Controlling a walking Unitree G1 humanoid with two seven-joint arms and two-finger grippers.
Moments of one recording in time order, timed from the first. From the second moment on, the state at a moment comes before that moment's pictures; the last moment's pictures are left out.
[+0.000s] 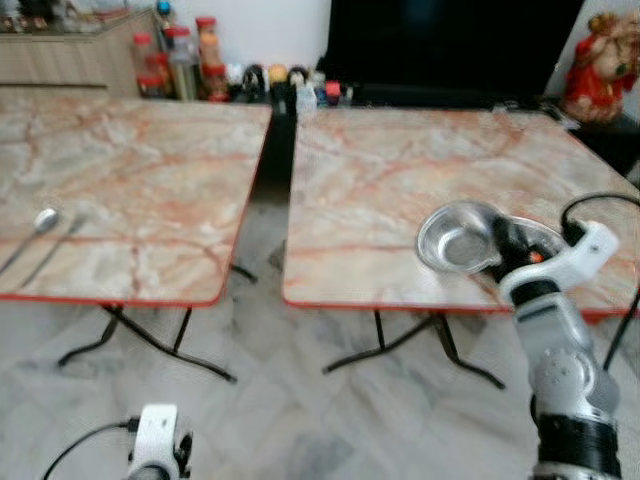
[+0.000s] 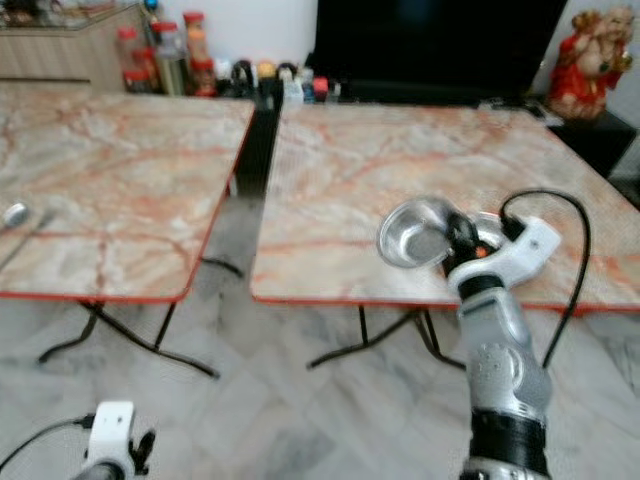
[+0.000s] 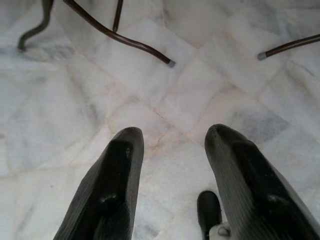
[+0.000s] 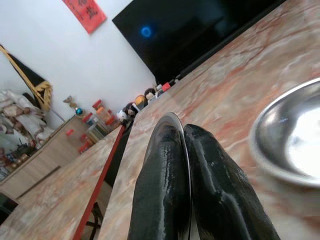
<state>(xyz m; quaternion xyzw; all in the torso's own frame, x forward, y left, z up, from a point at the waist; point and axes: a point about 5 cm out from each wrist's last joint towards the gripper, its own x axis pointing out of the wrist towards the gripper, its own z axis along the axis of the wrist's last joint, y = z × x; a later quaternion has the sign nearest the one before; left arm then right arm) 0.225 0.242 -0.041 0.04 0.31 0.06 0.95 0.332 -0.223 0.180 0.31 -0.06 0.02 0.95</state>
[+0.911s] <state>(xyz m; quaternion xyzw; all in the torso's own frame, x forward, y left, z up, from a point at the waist) 0.231 0.235 -0.040 0.03 0.31 0.06 0.95 0.326 -0.229 0.173 0.30 -0.05 0.00 0.95</state>
